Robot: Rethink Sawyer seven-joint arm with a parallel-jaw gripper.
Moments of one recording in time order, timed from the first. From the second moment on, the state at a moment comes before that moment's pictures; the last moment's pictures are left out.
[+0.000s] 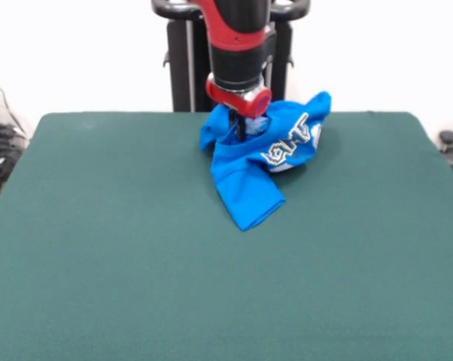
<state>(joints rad) -0.27 -0.57 -0.06 2.18 0.36 0.11 1.85</state>
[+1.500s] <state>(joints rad) -0.21 -0.83 -0.17 2.15 0.32 0.56 1.85</state>
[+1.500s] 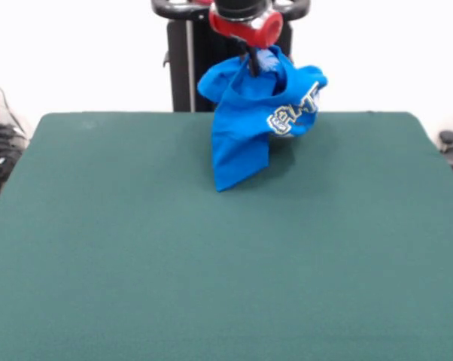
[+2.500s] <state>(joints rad) -0.32 -0.67 -0.16 2.02 0.29 0.31 1.85</state>
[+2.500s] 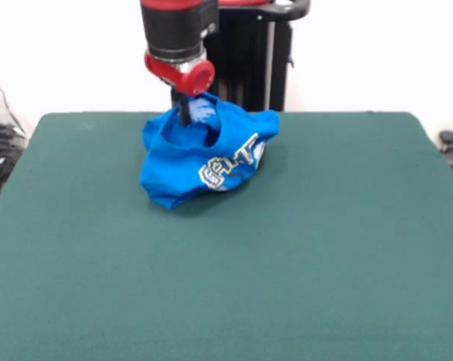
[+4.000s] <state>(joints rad) 0.15 -0.52 -0.25 1.57 0.46 0.76 2.21</state>
